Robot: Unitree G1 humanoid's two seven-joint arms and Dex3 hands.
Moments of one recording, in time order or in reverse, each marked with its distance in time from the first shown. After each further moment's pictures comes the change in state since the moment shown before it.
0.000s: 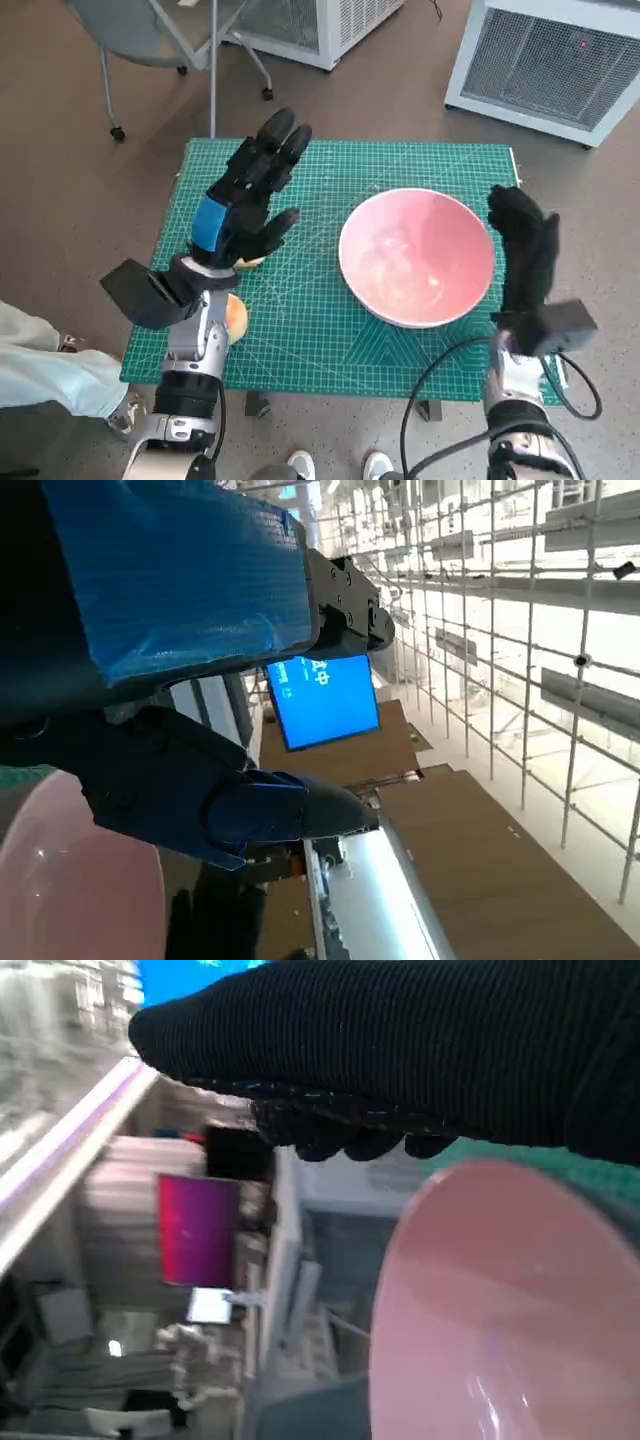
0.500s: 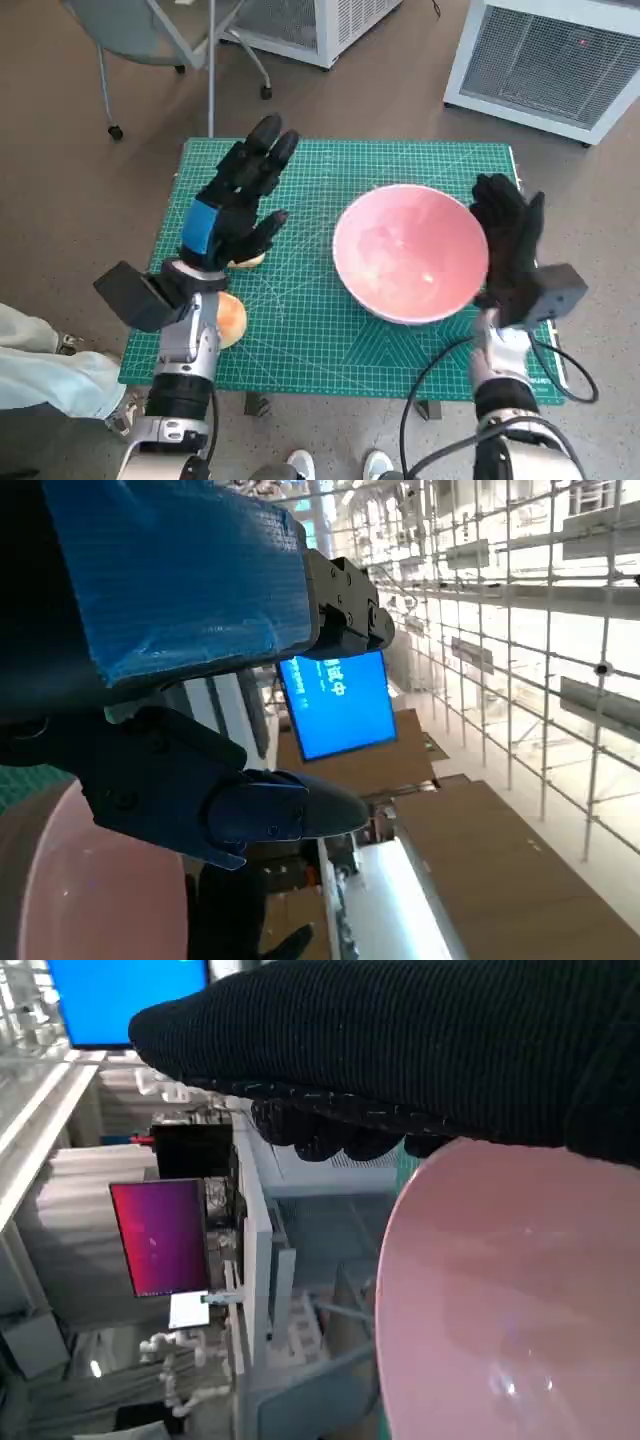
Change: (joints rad) left arm 0.030 0.033 0.016 -0.008 0.014 -0.003 0.016; right arm -0.112 0.057 -0.039 0.067 0.047 0.119 0.023
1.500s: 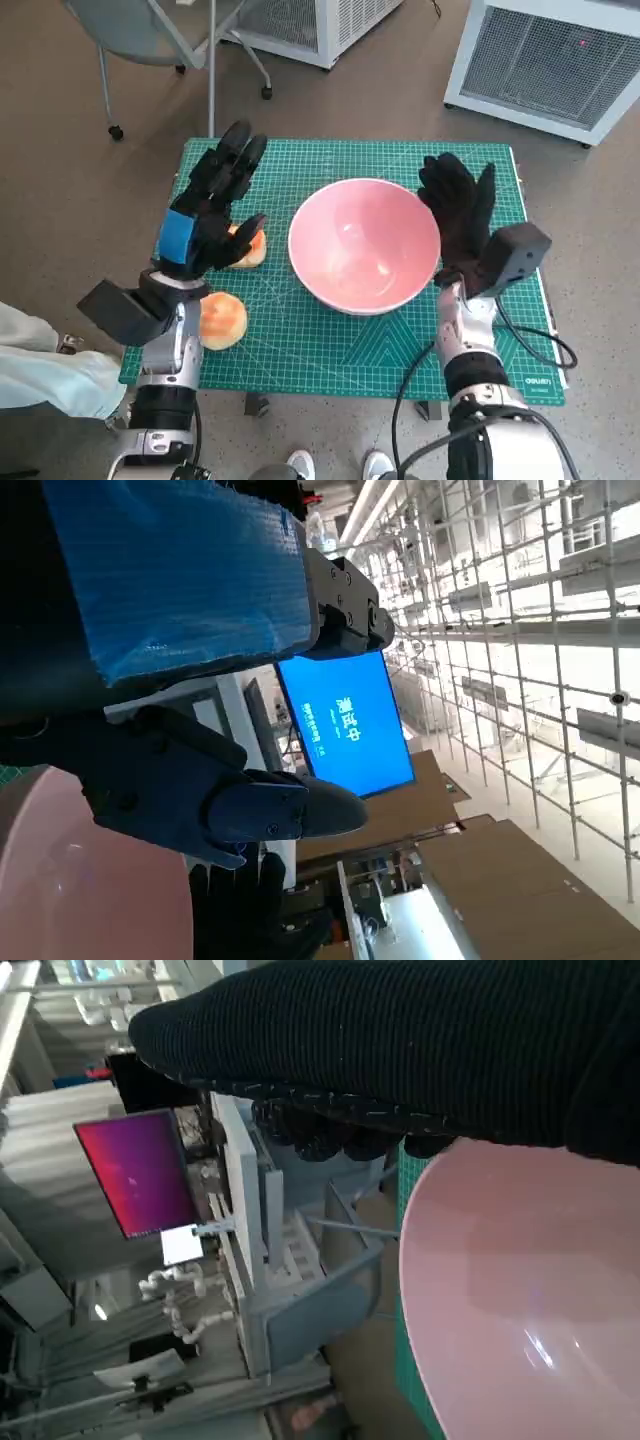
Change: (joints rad) left arm 0.059 0.034 0.009 -0.062 0.042 -0.033 0.071; right arm -0.110 0.060 -0.011 0.043 0.014 0.140 0.042
